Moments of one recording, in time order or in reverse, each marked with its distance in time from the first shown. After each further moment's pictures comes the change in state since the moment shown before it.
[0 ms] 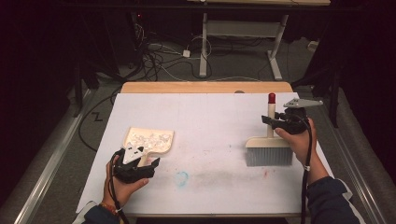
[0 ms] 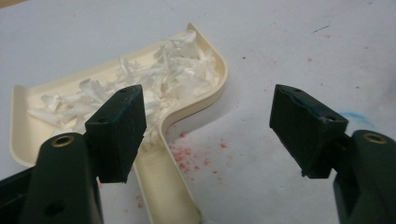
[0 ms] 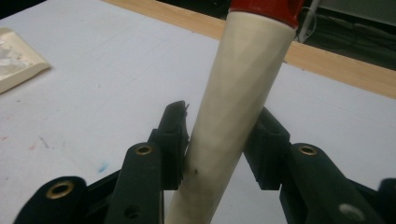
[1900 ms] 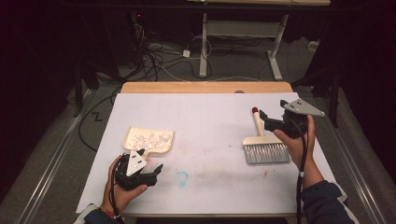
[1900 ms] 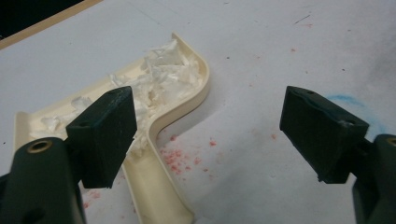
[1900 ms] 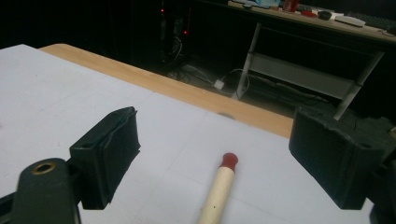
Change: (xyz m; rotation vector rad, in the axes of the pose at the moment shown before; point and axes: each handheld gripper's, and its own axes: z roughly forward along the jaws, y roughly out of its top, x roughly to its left) left arm -0.014 -0.011 -0.005 -0.059 0.002 0.136; right arm 0.037 0.007 -0.017 -0.238 -0.243 -0.062
